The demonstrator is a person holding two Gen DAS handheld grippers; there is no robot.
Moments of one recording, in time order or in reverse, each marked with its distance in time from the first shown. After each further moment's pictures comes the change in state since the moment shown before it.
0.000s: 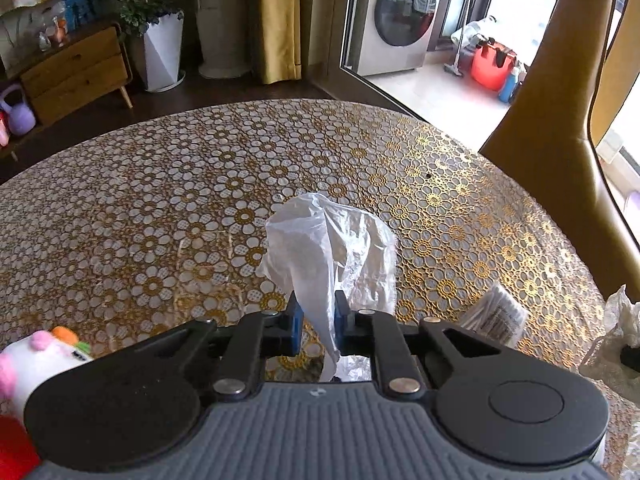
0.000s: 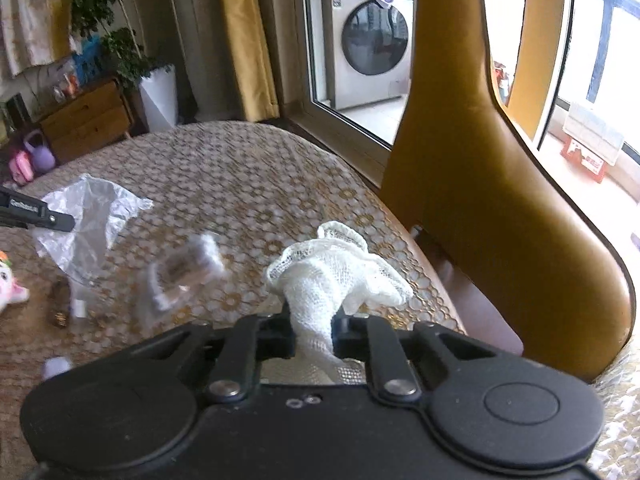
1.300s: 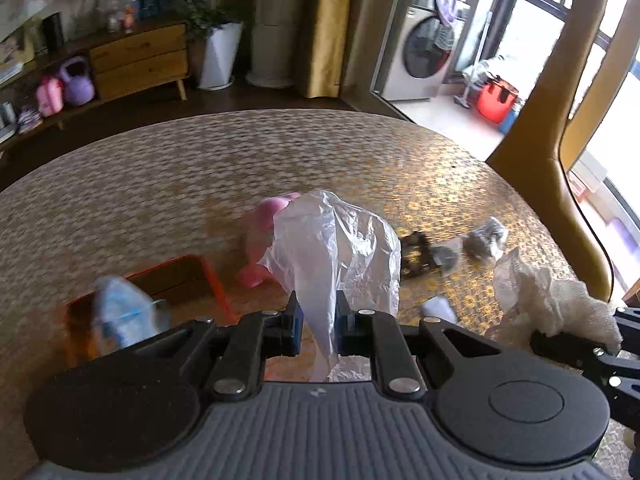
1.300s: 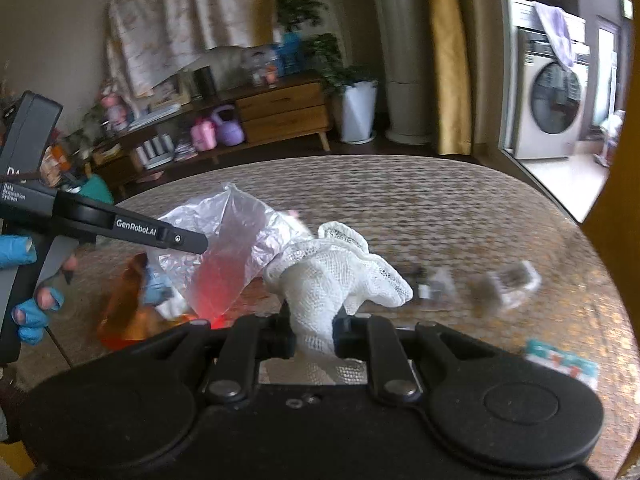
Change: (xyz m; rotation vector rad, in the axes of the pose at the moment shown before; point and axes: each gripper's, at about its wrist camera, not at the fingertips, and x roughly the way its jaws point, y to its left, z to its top) left arm -0.225 0.166 -0.133 -0.101 -0.056 -0.016; right arm -0.156 0.241 -0.036 -0.269 -0.037 0.419
